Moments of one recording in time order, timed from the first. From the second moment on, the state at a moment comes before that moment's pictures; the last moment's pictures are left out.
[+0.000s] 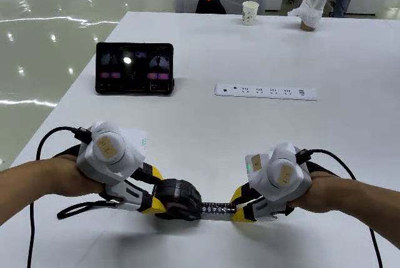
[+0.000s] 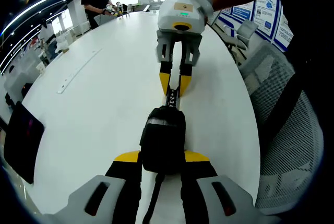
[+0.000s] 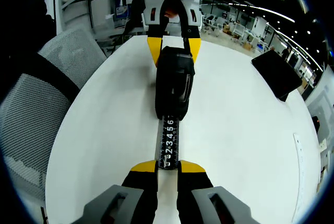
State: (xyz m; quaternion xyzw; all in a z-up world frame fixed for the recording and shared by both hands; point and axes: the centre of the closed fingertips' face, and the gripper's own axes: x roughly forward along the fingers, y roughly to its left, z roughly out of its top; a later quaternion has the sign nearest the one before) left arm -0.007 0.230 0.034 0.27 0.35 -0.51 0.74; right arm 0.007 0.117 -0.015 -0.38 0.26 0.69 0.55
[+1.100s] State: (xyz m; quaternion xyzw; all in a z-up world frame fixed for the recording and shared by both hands) left arm -0.006 0.230 0.034 0.27 0.35 -0.51 0.74; right arm 0.016 0.067 -0.014 -0.39 0.27 0.68 0.56
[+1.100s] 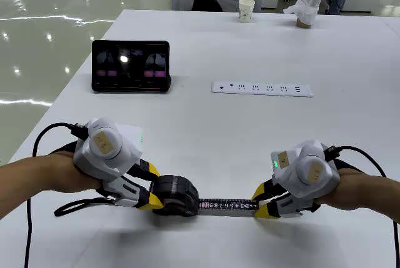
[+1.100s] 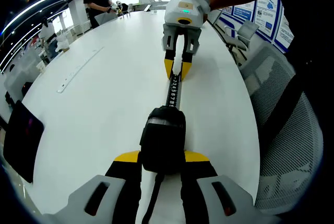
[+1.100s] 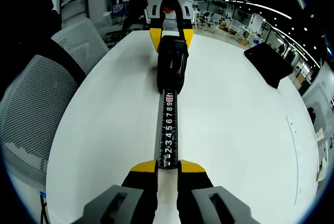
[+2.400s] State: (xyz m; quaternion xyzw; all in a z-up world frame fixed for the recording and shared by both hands) left arm -0.007 0.230 0.034 0.27 0.35 -0.51 0.74; right arm 0.028 -0.024 -0.013 -0.41 0.30 0.64 0.57
